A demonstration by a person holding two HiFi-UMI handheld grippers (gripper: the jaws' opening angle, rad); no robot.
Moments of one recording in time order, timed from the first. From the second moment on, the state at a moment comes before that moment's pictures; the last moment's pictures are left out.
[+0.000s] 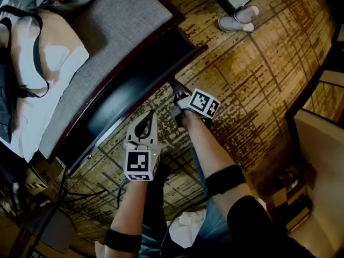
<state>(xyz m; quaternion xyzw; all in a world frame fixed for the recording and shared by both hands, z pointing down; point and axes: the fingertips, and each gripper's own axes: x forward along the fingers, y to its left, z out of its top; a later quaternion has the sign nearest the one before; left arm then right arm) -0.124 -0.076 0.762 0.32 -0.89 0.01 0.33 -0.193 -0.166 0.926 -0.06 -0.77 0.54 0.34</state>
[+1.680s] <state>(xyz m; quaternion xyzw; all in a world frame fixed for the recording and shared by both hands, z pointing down) -0.048 -0.111 0.496 0.40 -0.87 0.05 0.29 -0.081 -0.250 0.622 -0.11 -0.86 0.29 0.40</state>
